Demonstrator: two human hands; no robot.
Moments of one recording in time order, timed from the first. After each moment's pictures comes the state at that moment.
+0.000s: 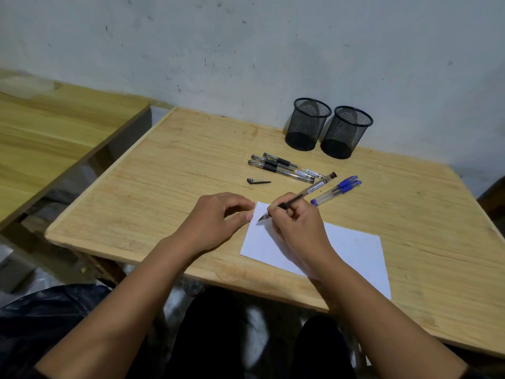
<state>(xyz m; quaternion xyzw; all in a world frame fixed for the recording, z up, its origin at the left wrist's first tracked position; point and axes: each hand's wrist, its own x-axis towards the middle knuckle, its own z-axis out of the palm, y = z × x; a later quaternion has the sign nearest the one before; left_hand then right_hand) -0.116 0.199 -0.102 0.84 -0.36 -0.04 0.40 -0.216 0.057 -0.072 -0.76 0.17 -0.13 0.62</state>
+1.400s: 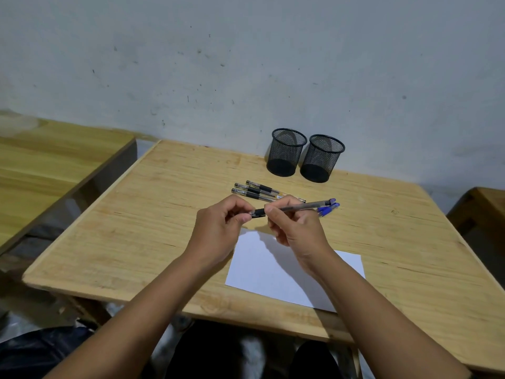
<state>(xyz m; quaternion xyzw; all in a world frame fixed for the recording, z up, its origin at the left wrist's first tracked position) -0.134 0.163 -0.058 0.78 -0.29 -0.01 0.56 -0.206 0.033 -0.040 -0.69 0.13 -0.17 0.69</state>
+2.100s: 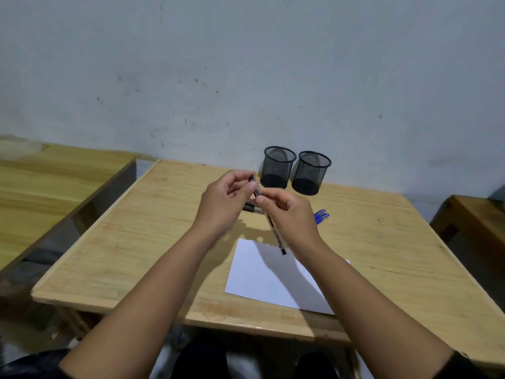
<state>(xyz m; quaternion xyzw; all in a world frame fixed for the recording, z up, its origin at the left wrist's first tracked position) -0.120 0.147 -0.006 0.67 -0.27 -0.07 0.69 -0.197 0.040 -0.011 -0.76 0.13 -0.26 0.59</state>
